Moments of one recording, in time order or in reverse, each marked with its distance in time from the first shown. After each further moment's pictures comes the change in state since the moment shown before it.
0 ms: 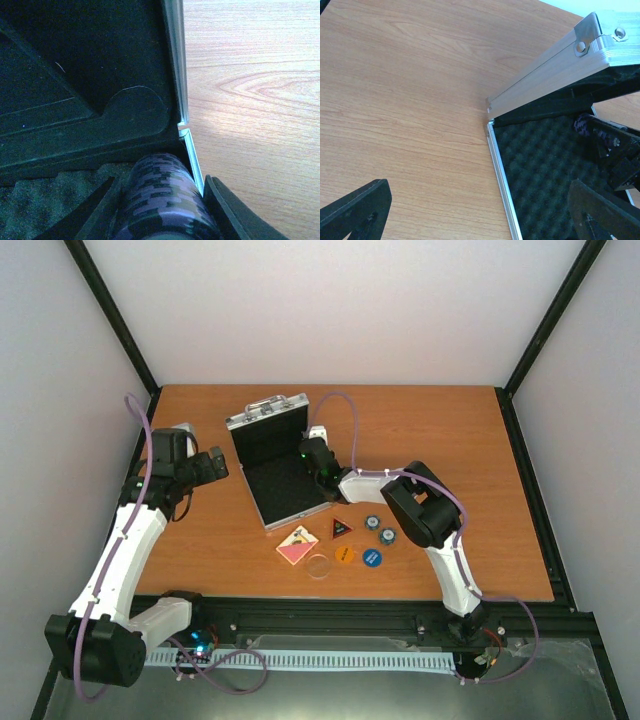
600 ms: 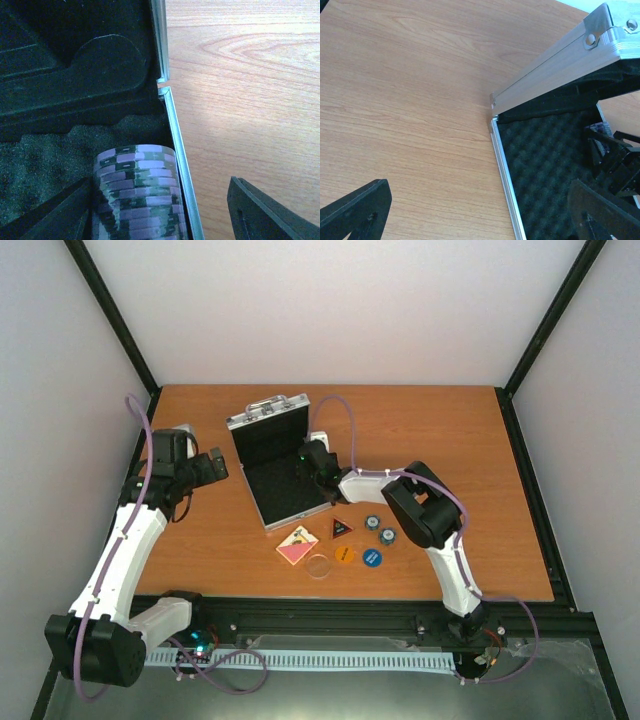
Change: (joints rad) left arm 0.000 0.000 0.000 -0.014 -0.005 0.000; right arm 0.002 -0.002 0.002 -0.121 0.019 -0.005
